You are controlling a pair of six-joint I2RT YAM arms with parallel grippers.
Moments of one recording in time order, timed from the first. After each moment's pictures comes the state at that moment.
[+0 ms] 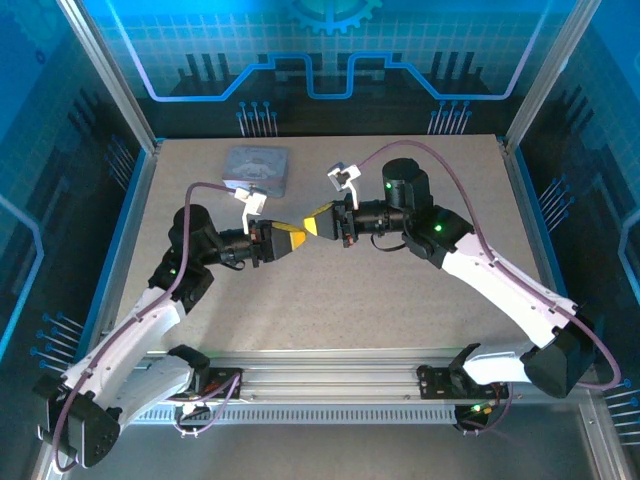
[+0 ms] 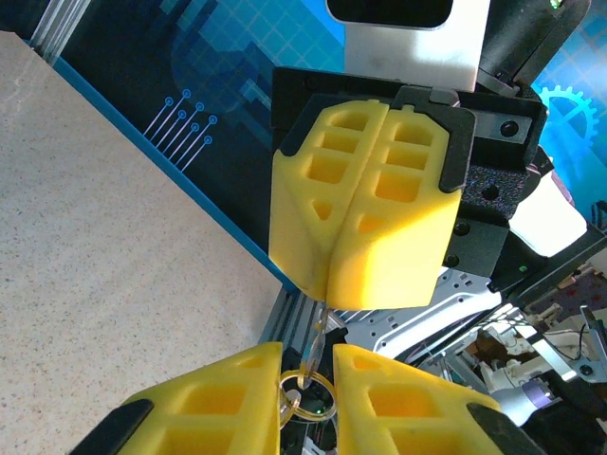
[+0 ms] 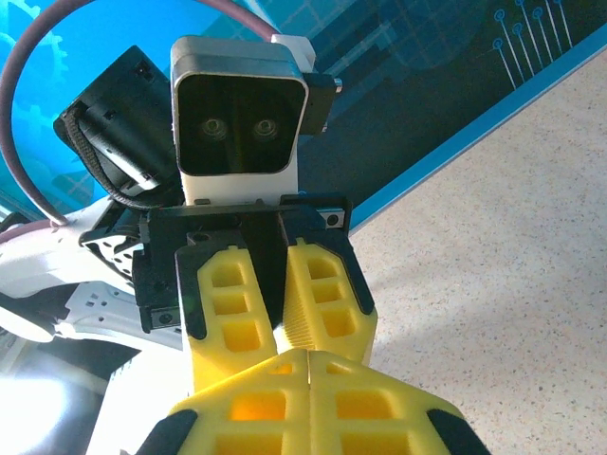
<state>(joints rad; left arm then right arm) -0.38 0.93 0.74 0.18 0.93 -0.74 0.68 1.30 1.25 -0.23 -0.76 0.43</state>
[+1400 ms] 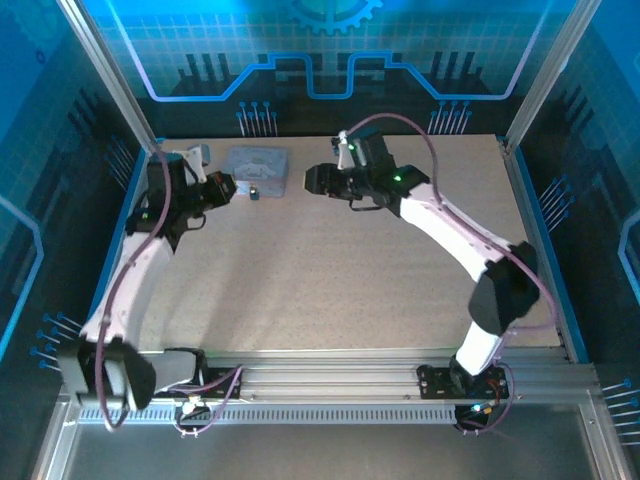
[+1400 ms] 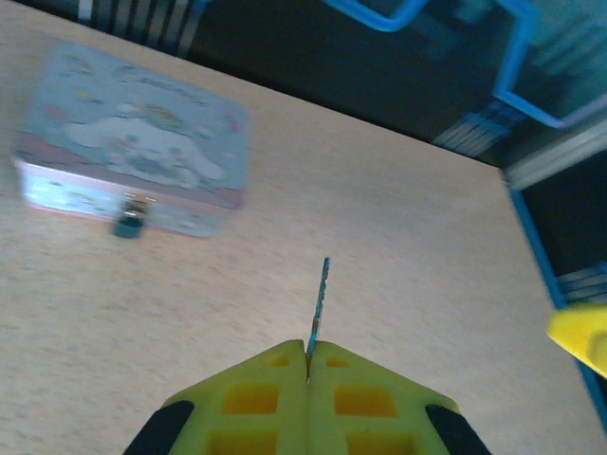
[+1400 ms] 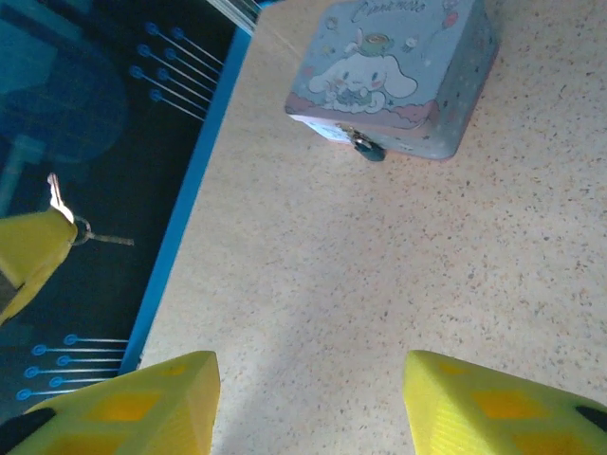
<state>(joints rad) 0.02 1.27 1.14 -0.42 0.37 -0.43 0.59 1.77 1.65 -0.51 -0.31 0.63</state>
